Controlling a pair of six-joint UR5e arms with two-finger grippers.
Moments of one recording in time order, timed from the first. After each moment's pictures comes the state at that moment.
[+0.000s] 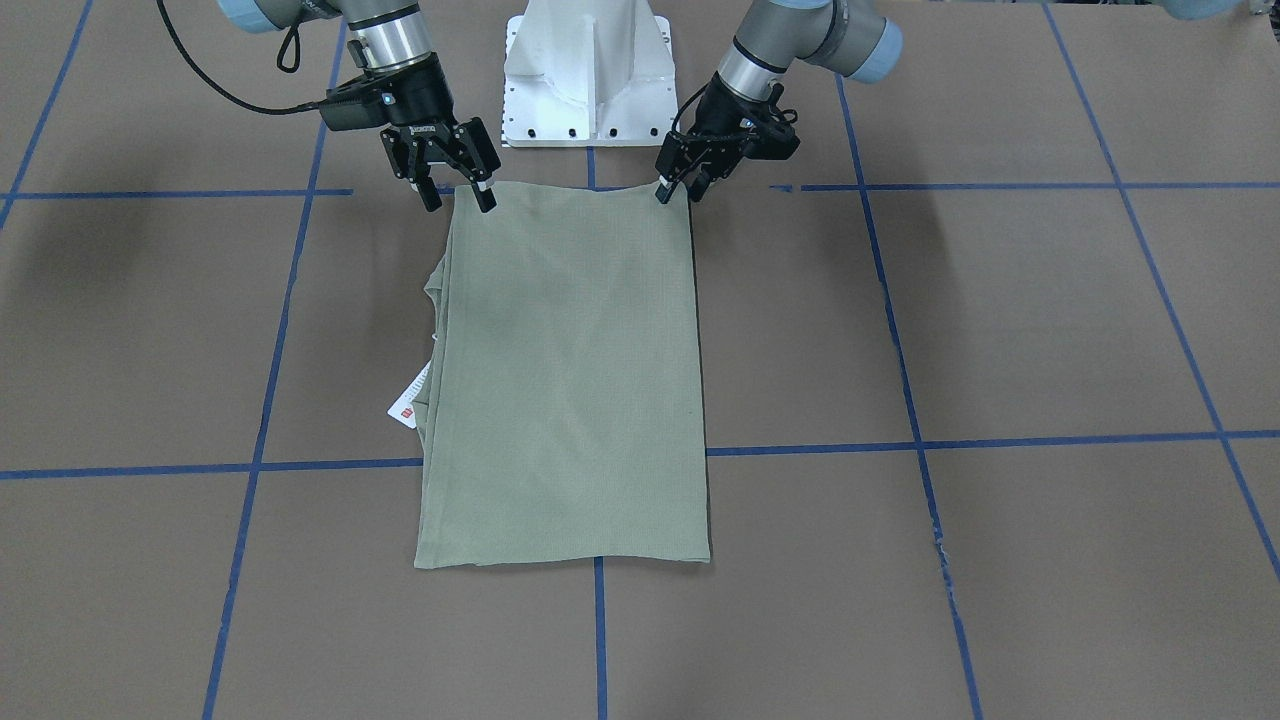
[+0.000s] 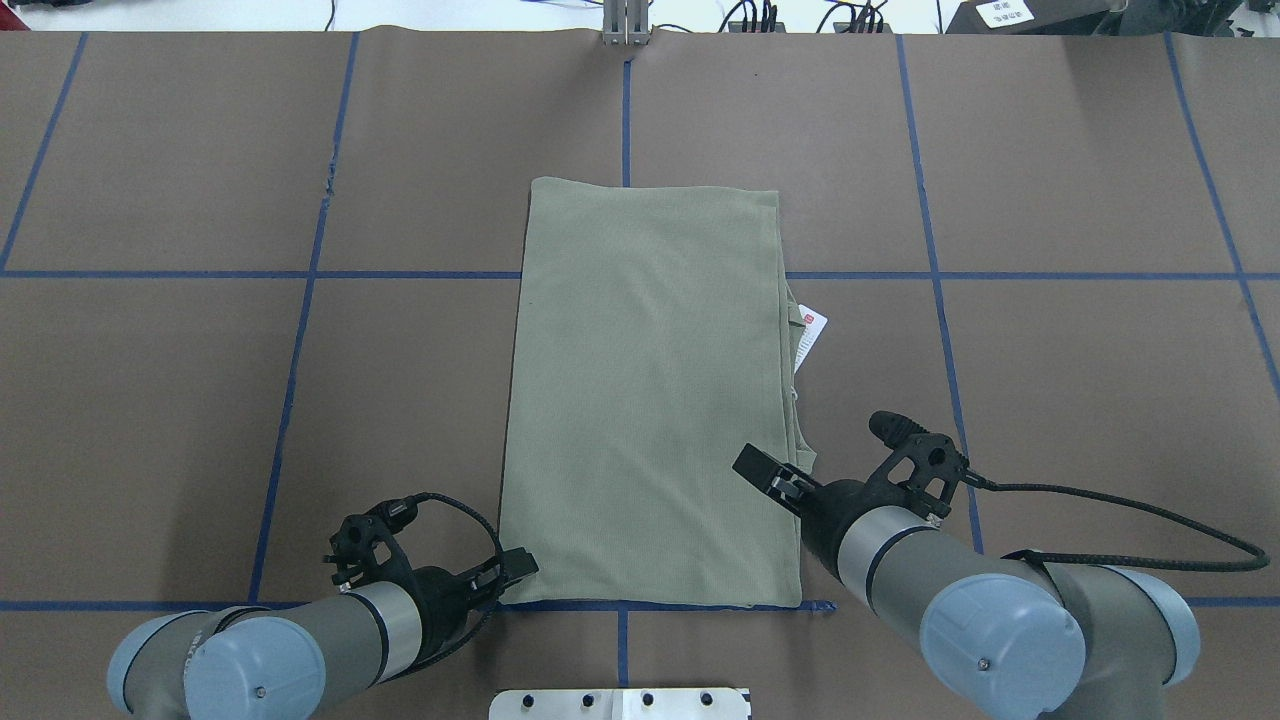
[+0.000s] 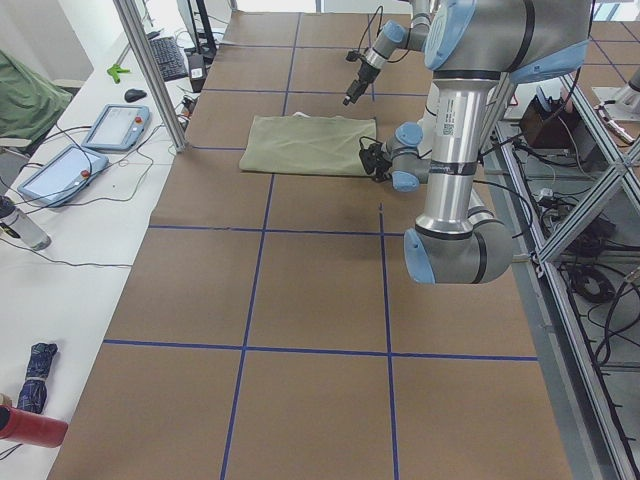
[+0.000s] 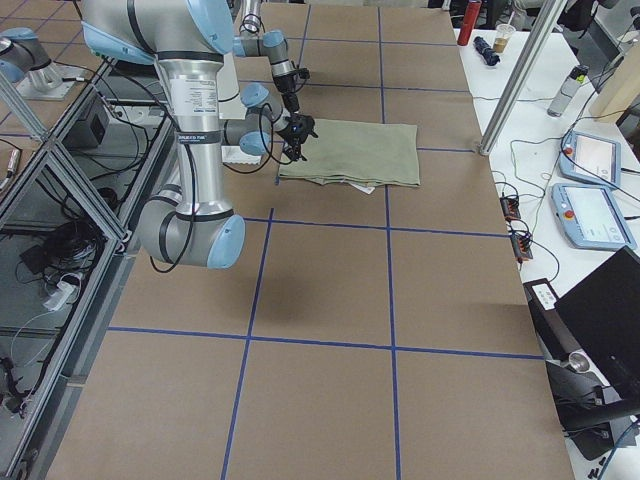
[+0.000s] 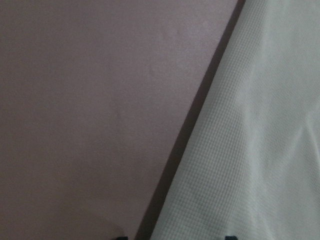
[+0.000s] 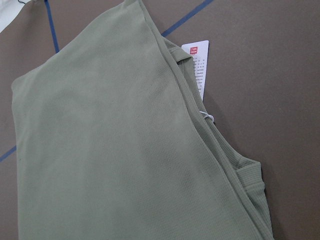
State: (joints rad) left arm -0.08 -1.78 -1.87 -2.30 -1.35 -1.96; right arm 0.15 -1.42 2.10 -1.18 1.17 1.94
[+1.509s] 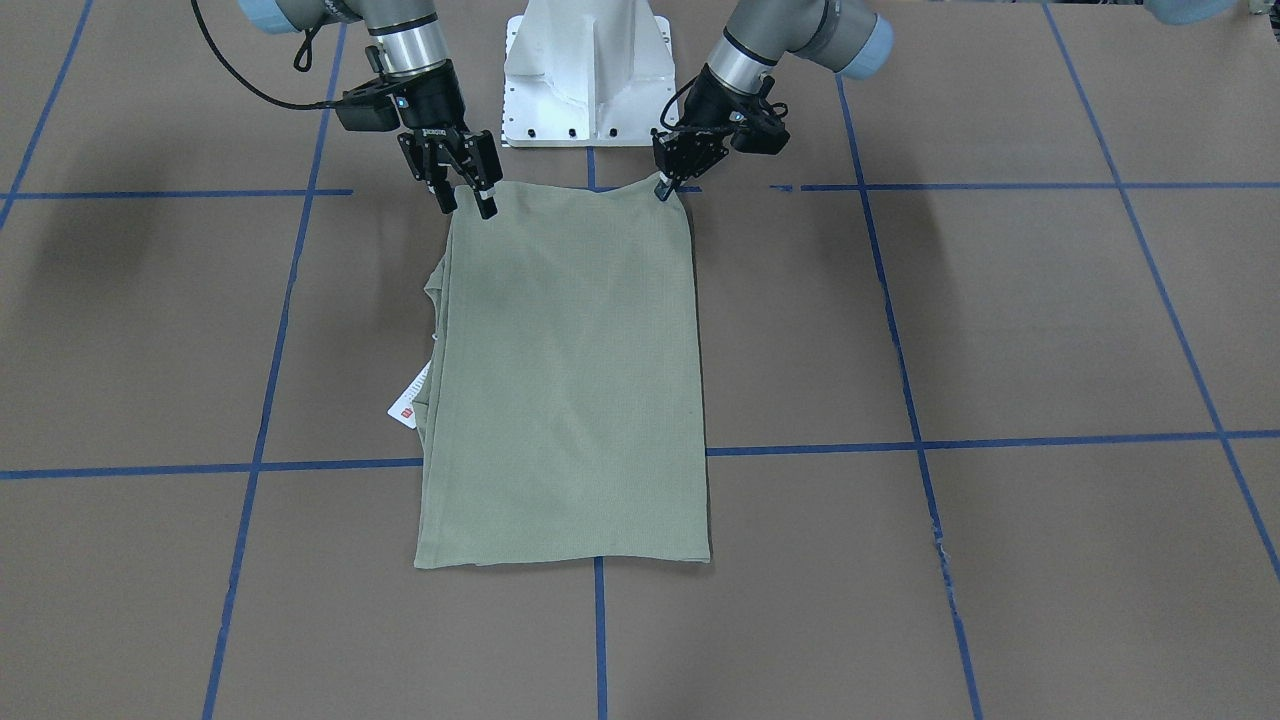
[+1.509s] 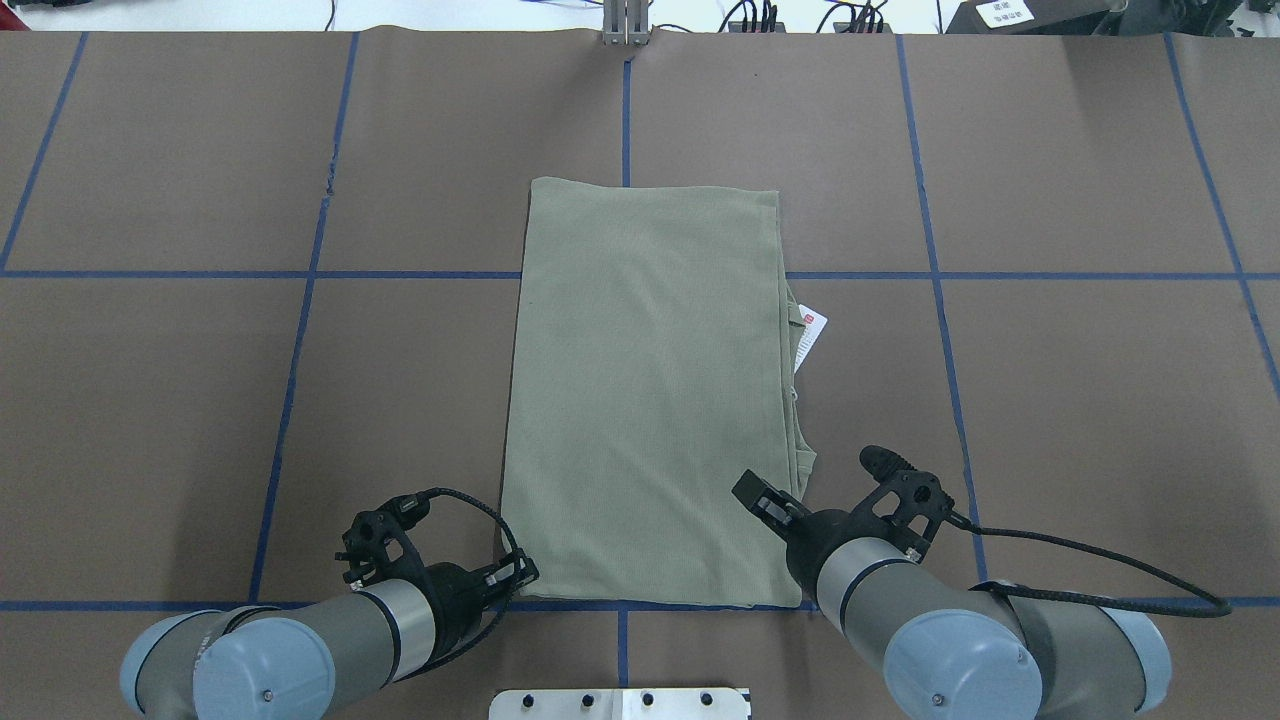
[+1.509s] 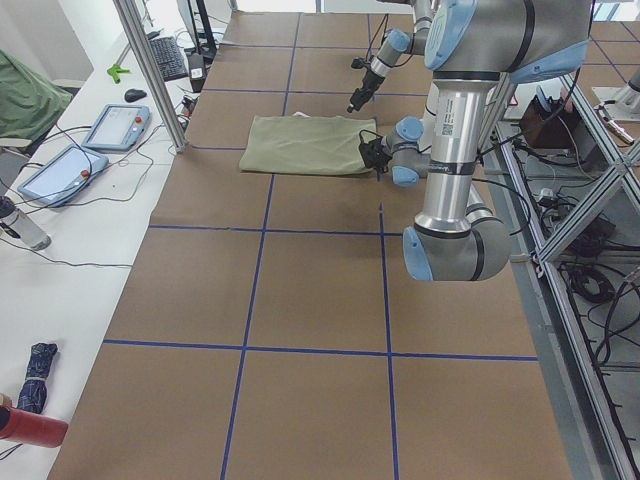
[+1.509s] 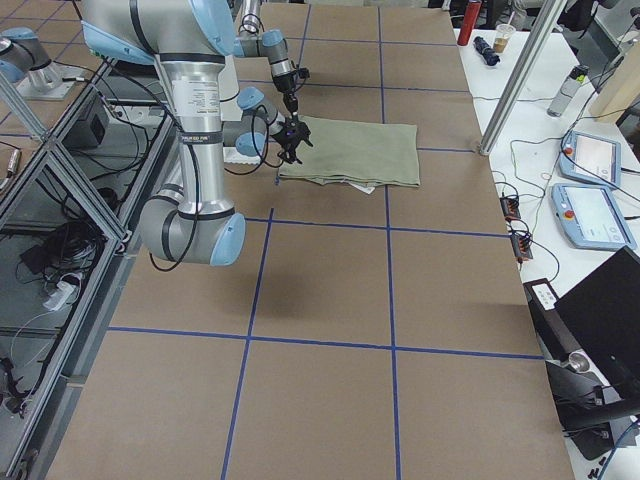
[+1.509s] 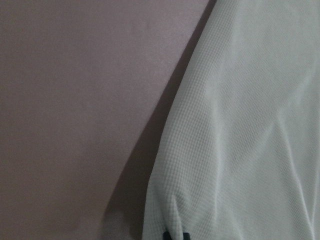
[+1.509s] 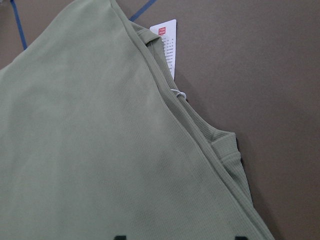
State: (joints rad) left arm -0.08 -1.81 -1.88 -2.29 -1.34 -1.96; right arm 0.09 -1.39 2.06 -1.24 1.13 2.09
